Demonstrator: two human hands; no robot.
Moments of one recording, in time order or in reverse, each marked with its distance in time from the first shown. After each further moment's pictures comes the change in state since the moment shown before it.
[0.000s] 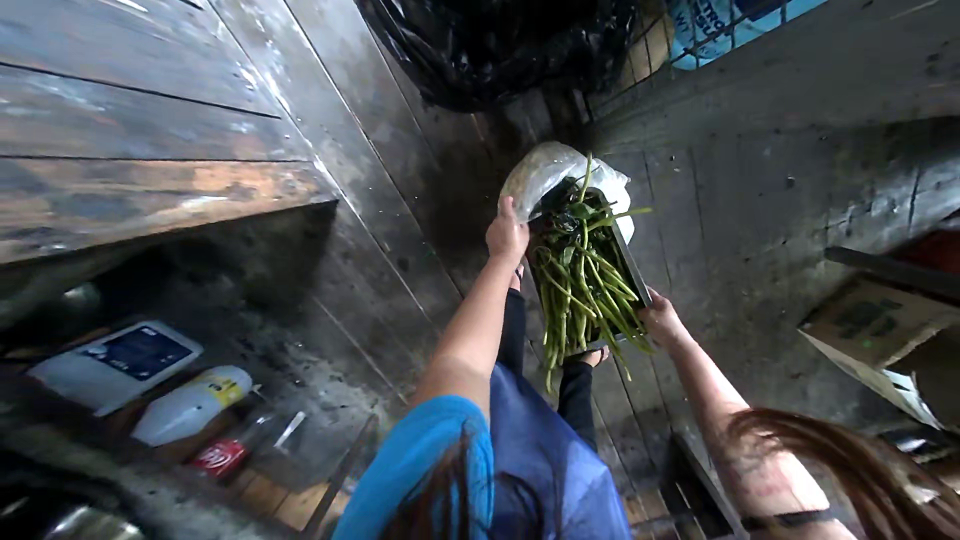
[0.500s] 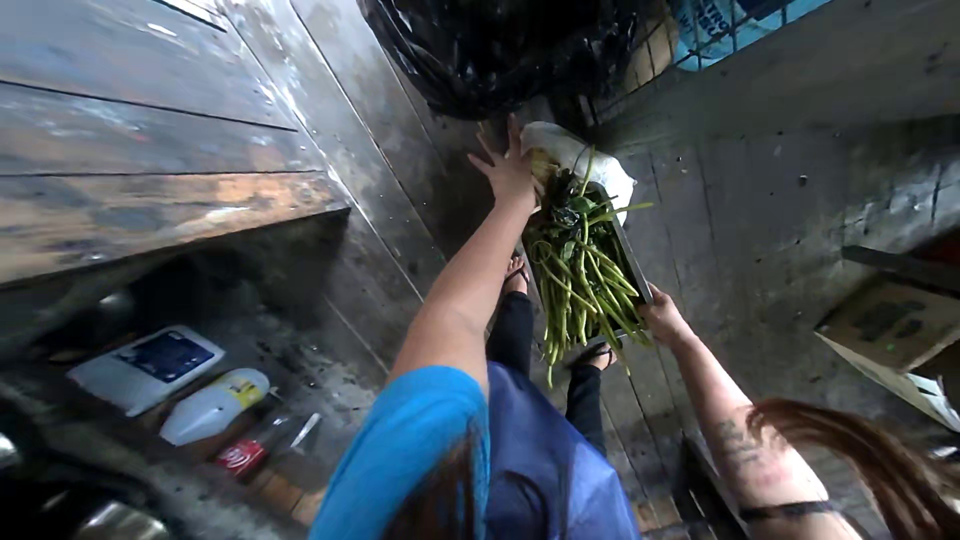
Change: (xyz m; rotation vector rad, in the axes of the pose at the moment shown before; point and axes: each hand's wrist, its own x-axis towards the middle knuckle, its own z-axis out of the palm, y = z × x) left_hand 0.050 0.063 -0.056 0.504 0.036 0.216; right_hand 0.012 -0.002 0.003 0.043 -0.043 -0.050
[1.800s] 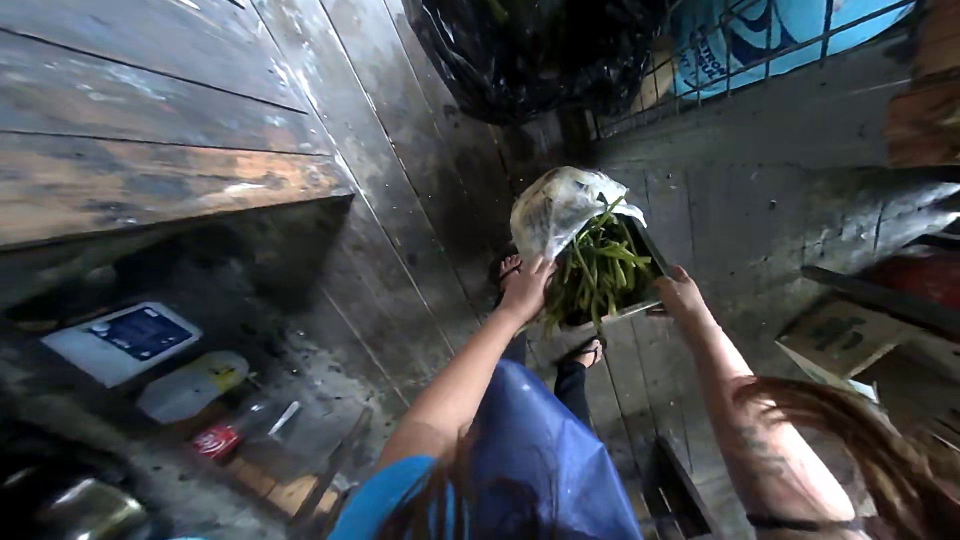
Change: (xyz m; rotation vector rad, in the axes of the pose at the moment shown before) left_hand -0.176 -0.036 0.072 -0.491 -0.152 0.338; right_hand -0.061 -0.117 0.002 -0.085 0.269 0.254
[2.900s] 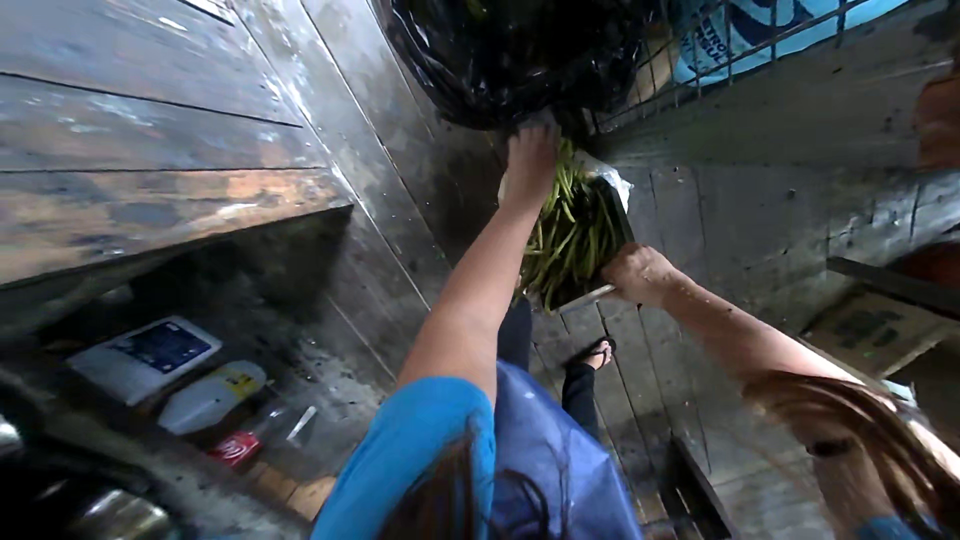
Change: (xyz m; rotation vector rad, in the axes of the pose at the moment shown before) left_hand 0.171 0.047 -0.117 0.422 0.248 -0.062; right_hand 0.057 -0.044 0.024 -1.359 -0.452 -1.072
